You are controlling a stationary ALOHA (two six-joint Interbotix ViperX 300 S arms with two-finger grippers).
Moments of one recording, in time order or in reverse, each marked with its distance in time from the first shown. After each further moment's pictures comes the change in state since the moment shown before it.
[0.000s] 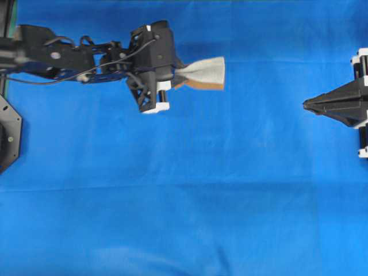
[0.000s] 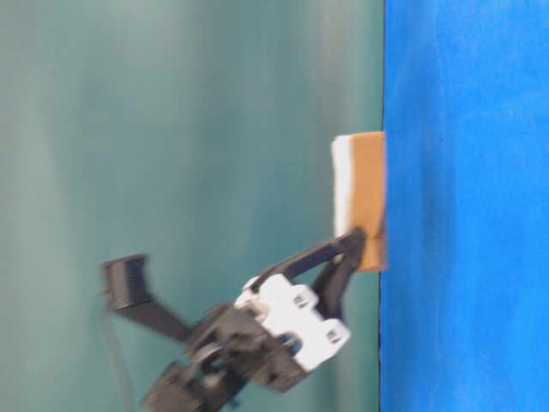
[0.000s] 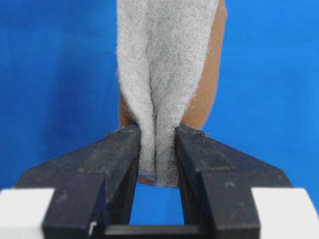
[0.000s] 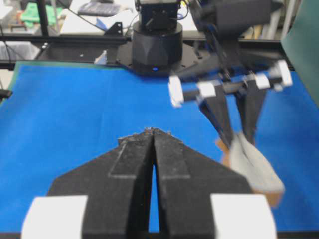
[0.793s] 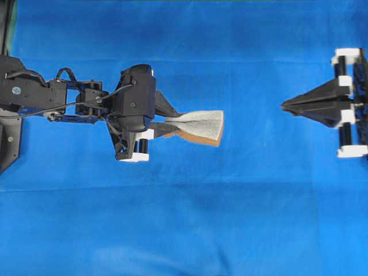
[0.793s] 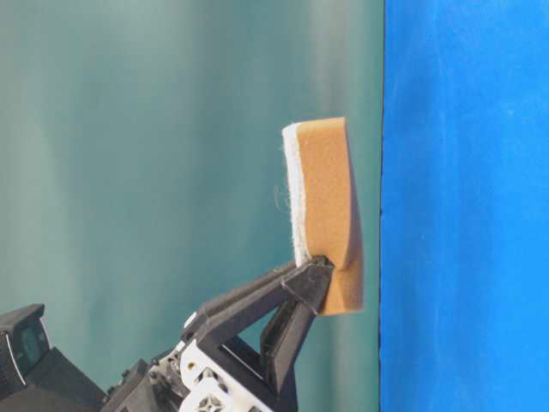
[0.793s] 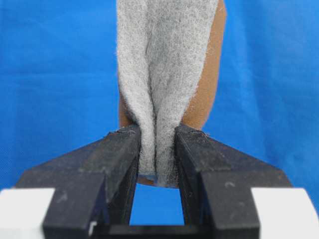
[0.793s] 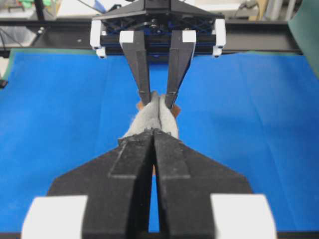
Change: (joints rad) left arm -0.210 -0.135 0.044 -0.003 0.040 -0.083; right arm 0.000 0.189 -0.109 0.006 0.000 0.020
